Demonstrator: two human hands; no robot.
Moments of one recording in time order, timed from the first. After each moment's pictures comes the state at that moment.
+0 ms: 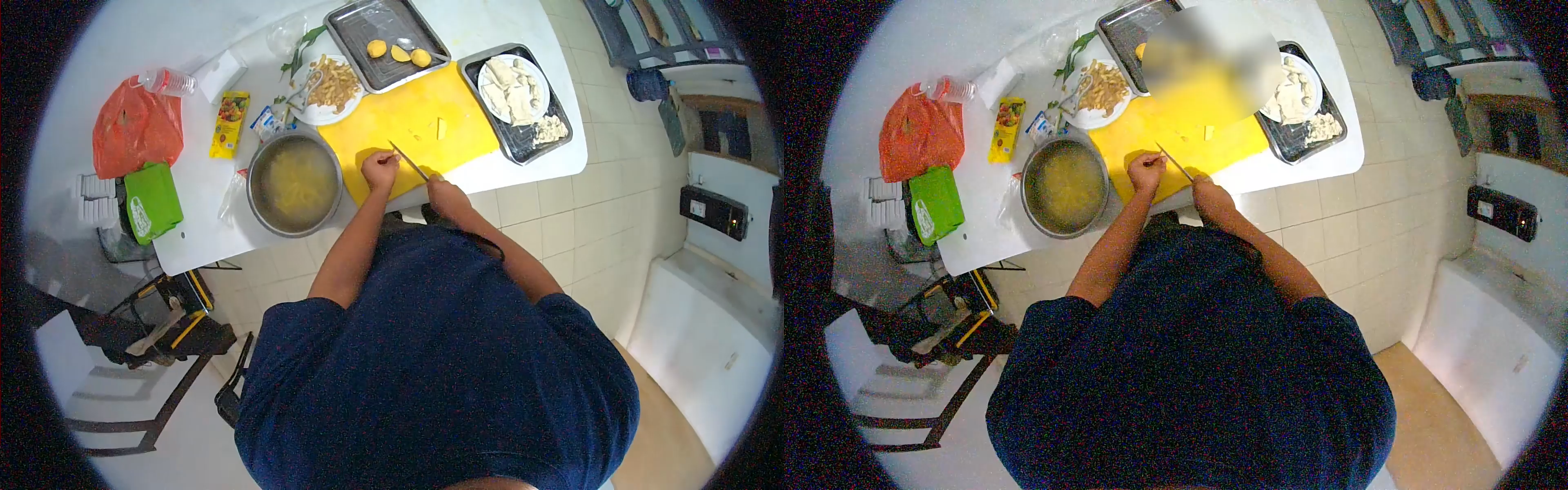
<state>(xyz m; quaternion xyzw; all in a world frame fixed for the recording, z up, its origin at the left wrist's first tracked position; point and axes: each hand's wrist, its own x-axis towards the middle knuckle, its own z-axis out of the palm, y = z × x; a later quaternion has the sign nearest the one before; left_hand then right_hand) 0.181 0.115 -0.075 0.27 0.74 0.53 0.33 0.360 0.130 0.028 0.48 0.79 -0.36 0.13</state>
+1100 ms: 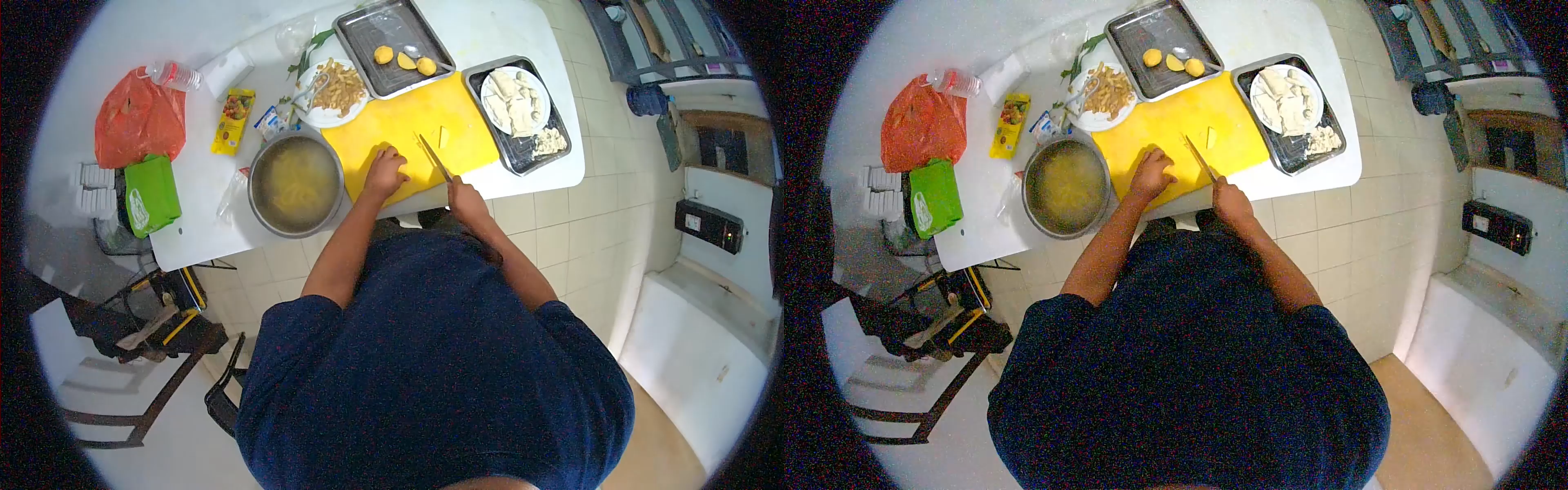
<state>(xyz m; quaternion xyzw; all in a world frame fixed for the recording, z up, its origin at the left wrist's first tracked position) 0.157 0.123 -0.012 0.67 0.66 0.19 0.29 0.391 0.147 0.037 0.55 0.77 -0.31 0.08</state>
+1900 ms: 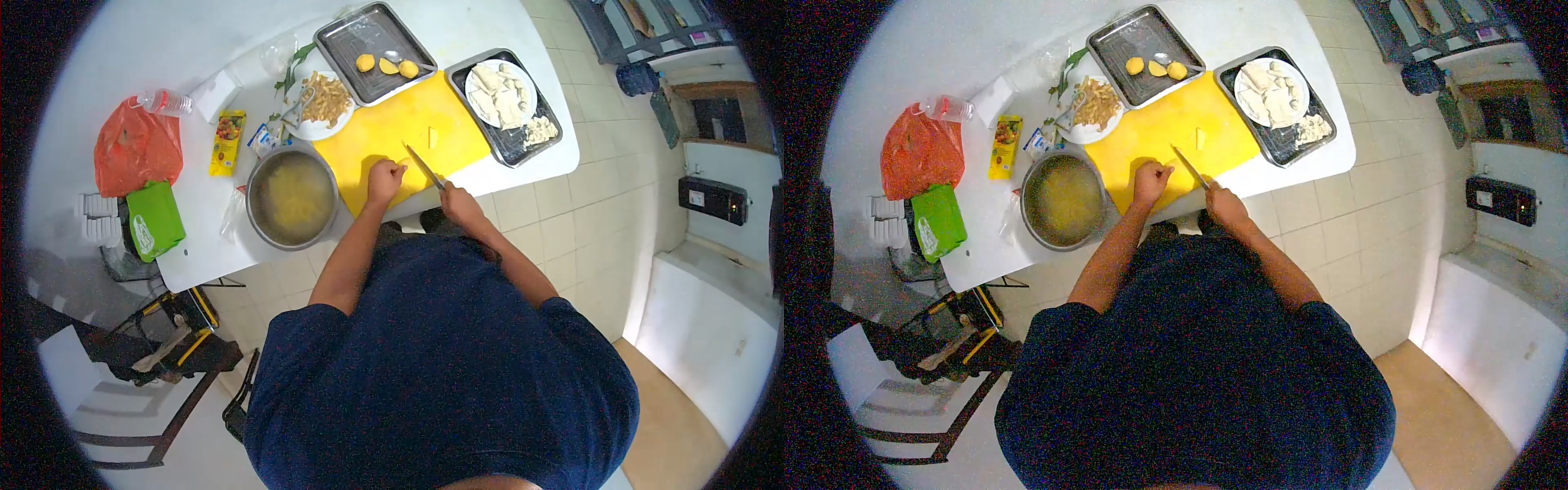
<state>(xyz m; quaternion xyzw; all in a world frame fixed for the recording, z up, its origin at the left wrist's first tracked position) 0.181 0.126 -0.044 0.57 0.70 0.32 0.28 0.400 0.132 0.032 0.54 0.76 -0.37 0.01</state>
